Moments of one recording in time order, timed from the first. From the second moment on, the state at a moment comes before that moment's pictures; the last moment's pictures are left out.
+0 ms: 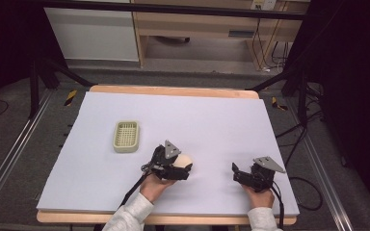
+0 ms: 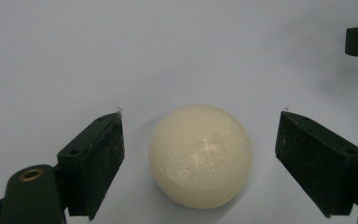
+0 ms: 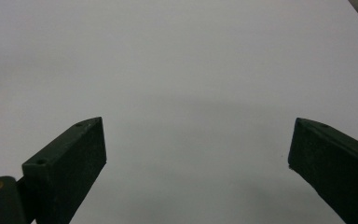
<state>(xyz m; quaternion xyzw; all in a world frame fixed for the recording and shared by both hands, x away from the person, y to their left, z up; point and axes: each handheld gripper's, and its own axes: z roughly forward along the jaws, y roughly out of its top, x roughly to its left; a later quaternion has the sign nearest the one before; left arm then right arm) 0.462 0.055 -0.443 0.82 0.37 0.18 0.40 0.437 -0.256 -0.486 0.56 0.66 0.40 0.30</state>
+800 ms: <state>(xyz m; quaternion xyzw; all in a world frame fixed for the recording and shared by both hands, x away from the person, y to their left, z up) 0.469 0.051 -0.463 0.82 0.38 0.17 0.39 0.437 -0.256 -0.486 0.56 0.66 0.40 0.30</state>
